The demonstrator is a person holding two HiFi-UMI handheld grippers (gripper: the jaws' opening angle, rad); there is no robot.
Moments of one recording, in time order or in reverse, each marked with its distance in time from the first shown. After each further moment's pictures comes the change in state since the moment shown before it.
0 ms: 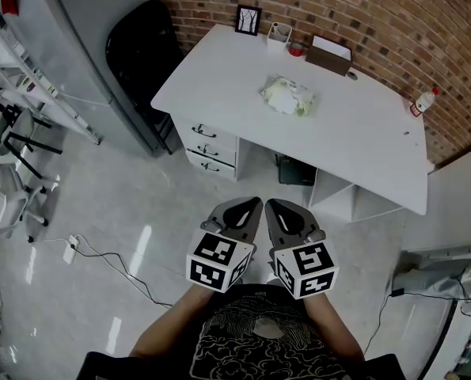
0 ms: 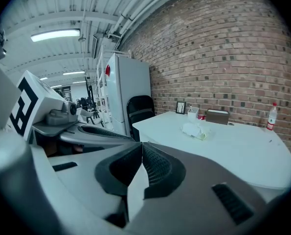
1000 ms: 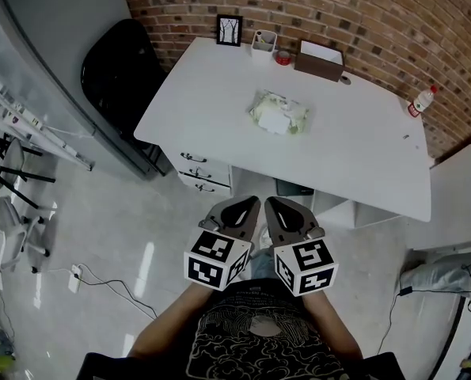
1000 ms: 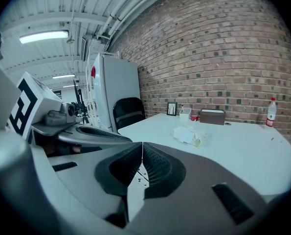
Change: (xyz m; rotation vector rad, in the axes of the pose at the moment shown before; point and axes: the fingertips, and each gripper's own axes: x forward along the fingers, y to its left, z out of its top) left arm 0.080 0.053 0.027 0.036 0.030 -0.061; right arm 0.071 -0.068 0.021 0.061 -0.035 -0.079
